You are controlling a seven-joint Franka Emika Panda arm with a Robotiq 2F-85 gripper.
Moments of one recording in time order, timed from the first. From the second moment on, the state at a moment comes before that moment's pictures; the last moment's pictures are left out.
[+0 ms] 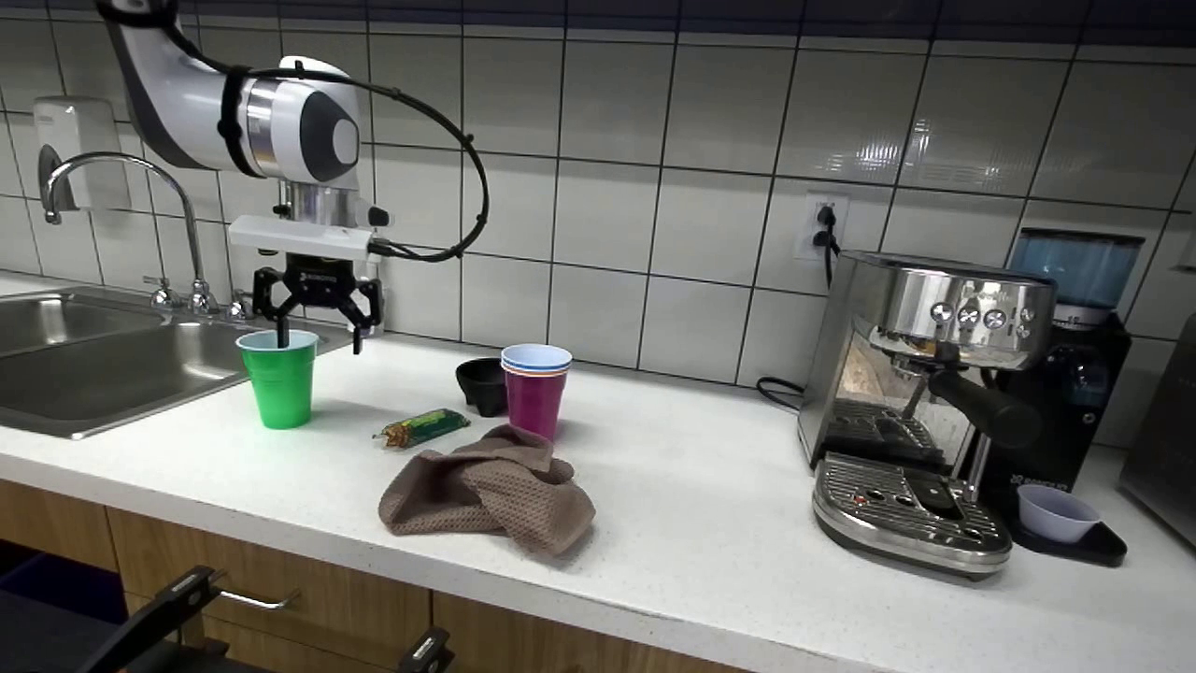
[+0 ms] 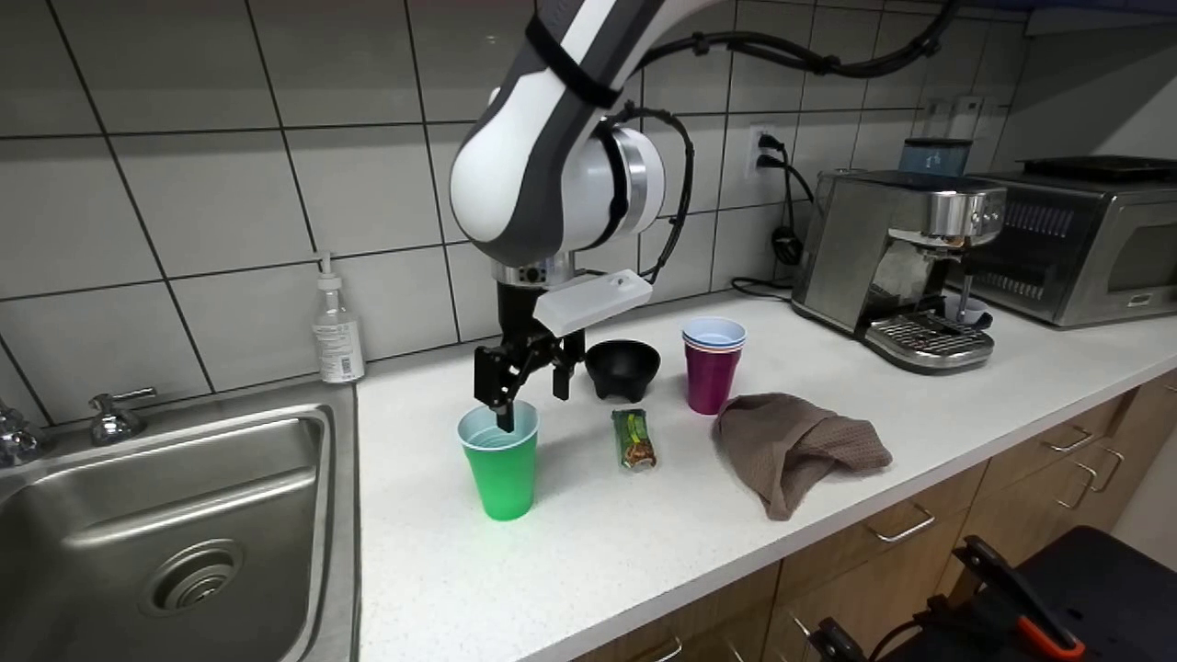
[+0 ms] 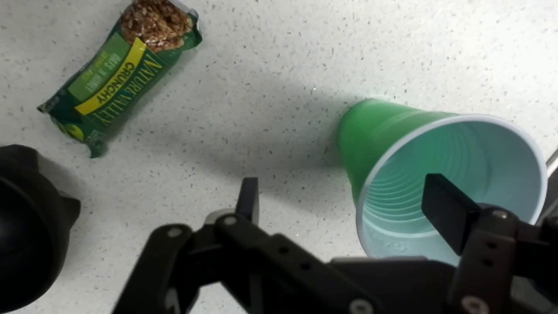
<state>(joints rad) 0.22 0.36 0.16 -2.16 0.00 2.54 -0.12</state>
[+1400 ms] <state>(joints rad) 0.22 0.37 0.18 -2.15 0.00 2.54 -0.12</state>
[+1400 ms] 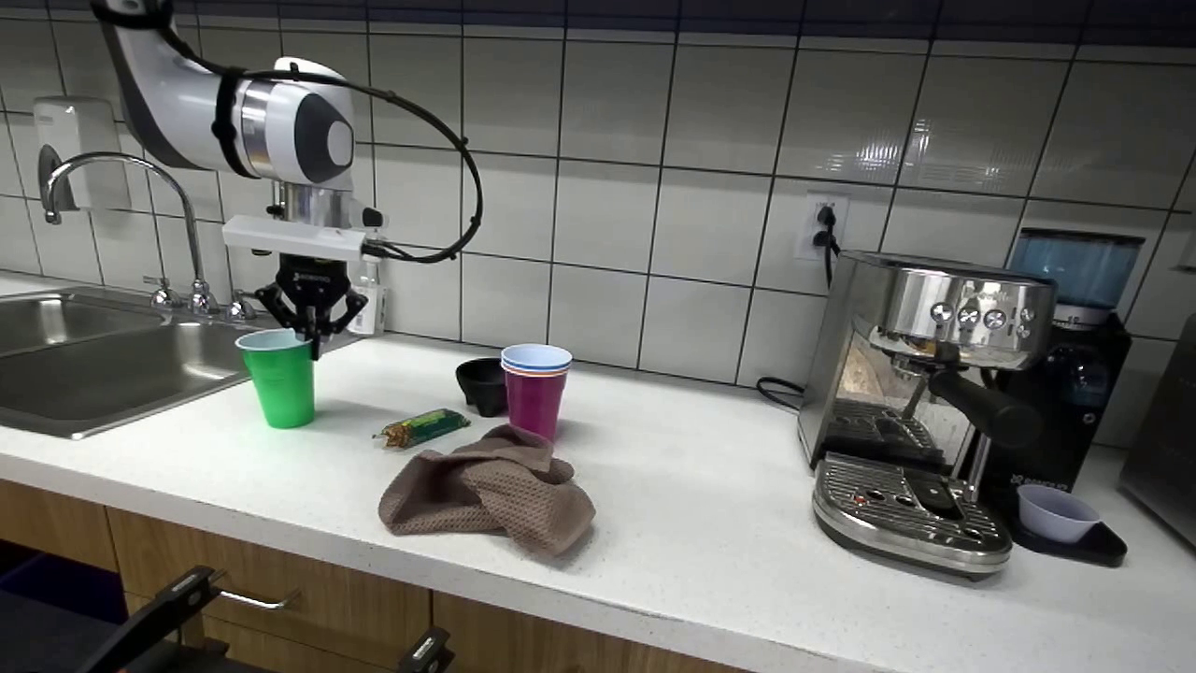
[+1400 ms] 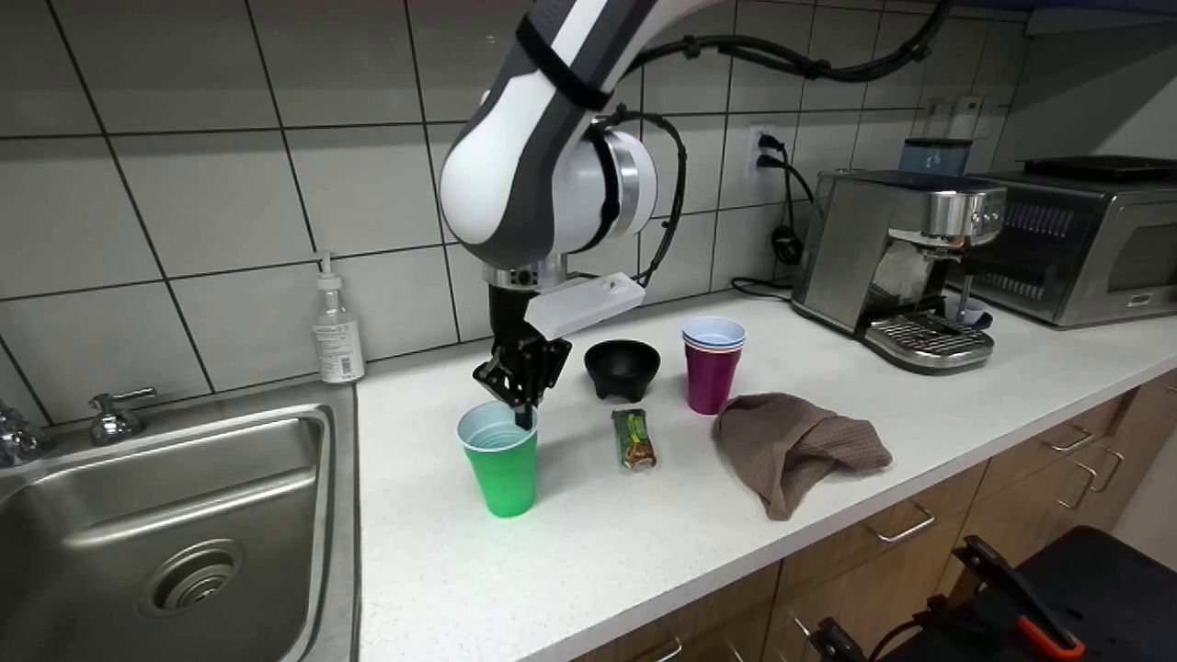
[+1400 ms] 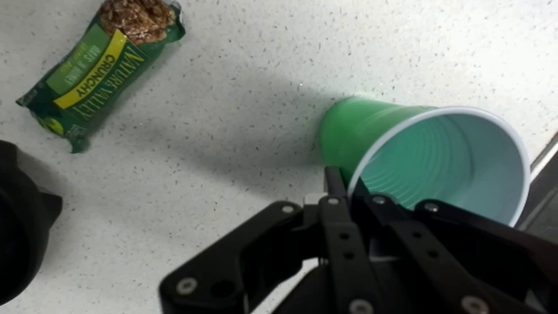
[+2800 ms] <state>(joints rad) 0.12 0.13 0.15 -2.21 0.19 2.43 -0.14</state>
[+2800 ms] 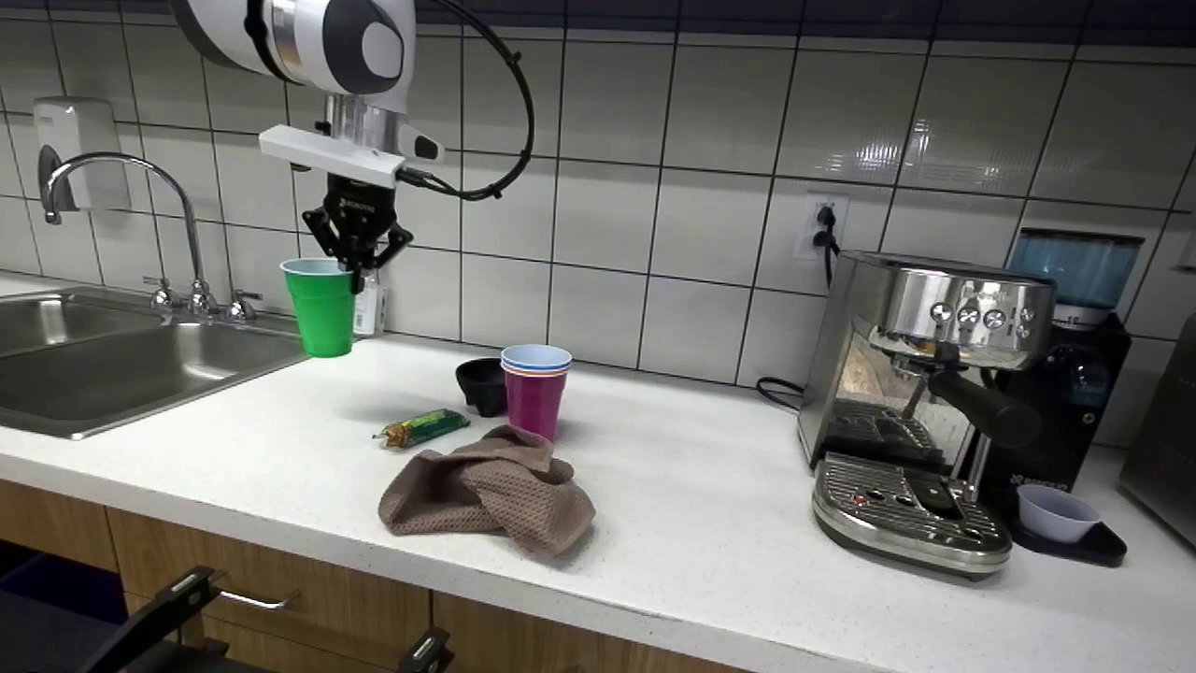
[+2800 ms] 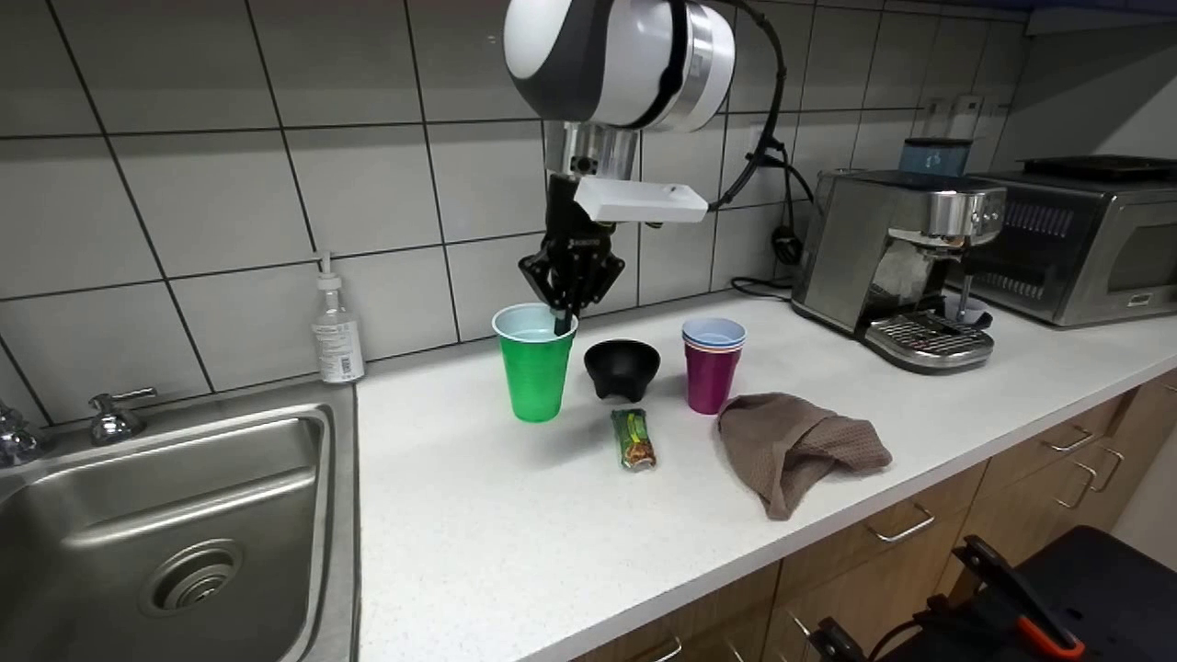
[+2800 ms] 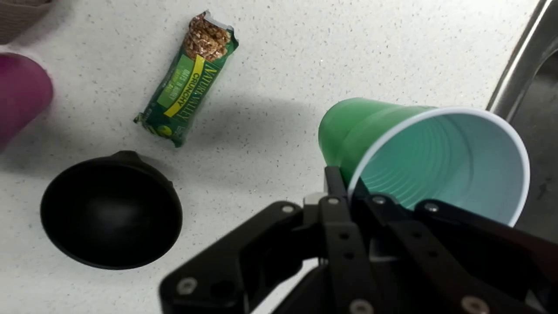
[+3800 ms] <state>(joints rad) 0.06 0.04 0.05 -2.29 0.31 2.47 -0.14</state>
